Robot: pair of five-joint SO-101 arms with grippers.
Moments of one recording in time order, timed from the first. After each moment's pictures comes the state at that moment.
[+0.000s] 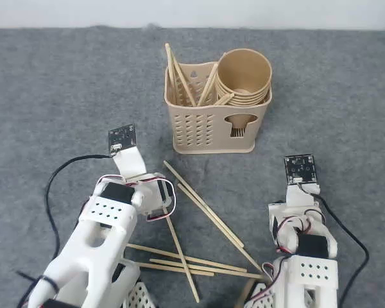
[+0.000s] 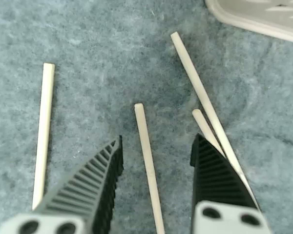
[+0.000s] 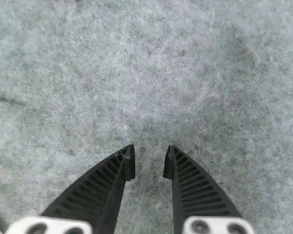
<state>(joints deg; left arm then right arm) 9.0 -37.1 69.0 54.6 35.1 2.3 -81.1 91.4 54.9 10.0</state>
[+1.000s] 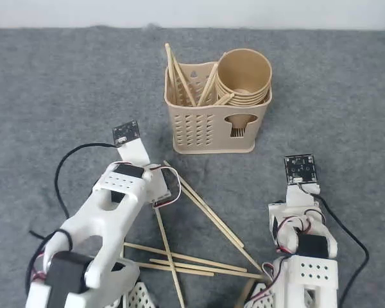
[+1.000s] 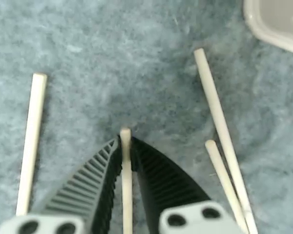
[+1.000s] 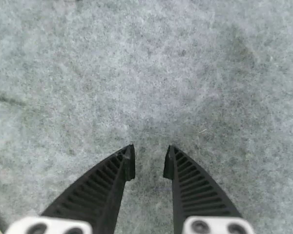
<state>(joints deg) 8.1 -15.0 59.7 49.2 39.6 2.3 -81.1 91.4 54.9 10.0</state>
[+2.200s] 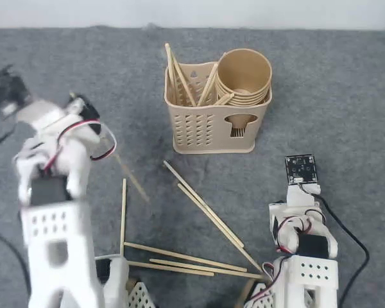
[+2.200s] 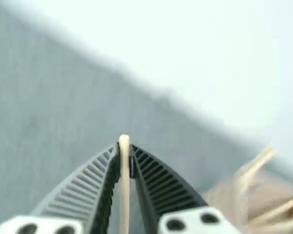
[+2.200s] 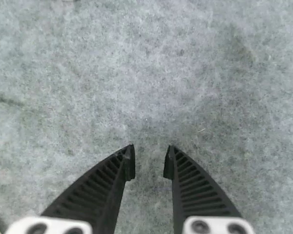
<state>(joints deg) -14.6 -49.9 41.4 46.4 28.3 2.6 -81.1 91.4 54.9 10.0</state>
